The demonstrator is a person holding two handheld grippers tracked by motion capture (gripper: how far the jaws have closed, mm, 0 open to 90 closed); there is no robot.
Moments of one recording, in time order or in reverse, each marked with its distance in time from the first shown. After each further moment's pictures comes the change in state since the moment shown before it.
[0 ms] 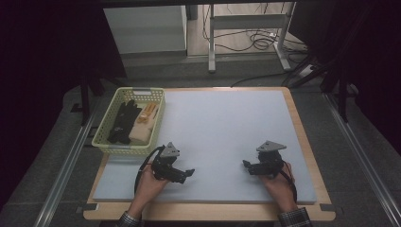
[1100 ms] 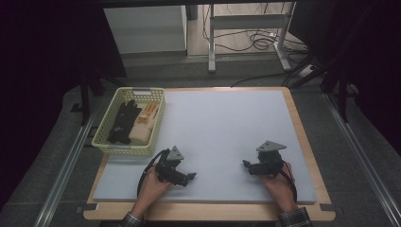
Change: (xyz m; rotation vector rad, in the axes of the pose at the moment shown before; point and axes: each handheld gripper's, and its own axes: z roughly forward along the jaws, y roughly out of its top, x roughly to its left) left arm -0.002 -0.010 0.021 0.076 0.020 0.015; right arm 0.000 0.000 0.000 0.000 -0.001 -0.001
